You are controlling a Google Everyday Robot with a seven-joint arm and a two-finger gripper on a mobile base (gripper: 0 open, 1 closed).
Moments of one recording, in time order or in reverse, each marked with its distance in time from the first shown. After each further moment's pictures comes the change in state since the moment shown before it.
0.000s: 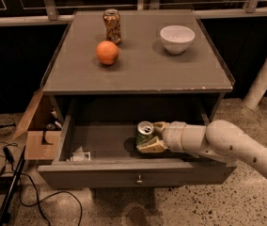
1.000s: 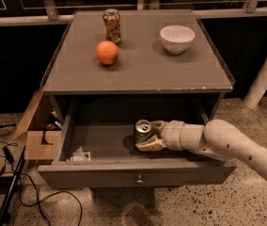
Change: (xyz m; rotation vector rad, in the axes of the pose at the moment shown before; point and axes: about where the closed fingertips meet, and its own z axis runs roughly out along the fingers) arm 0.007 -0.008 0.012 -0.006 -0.030 -0.023
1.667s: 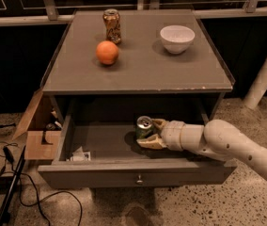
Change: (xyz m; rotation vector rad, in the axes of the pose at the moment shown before) arm 0.000 0.000 0.000 0.000 0.000 0.000
